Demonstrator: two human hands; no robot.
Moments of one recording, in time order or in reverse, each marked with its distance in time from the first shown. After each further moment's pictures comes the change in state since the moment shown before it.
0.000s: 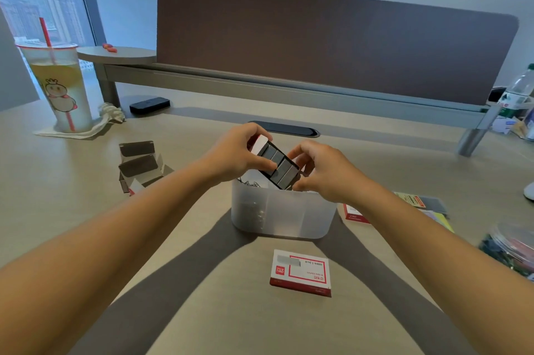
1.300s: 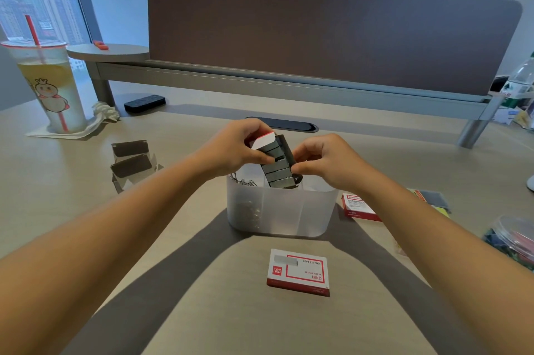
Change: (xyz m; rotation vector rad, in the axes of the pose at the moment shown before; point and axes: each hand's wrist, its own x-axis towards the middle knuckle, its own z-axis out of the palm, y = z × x) left_hand 0.010 -0.001 0.000 0.008 -0.079 0.083; right_hand 0.006 0.010 -0.008 0.152 0.016 -0.043
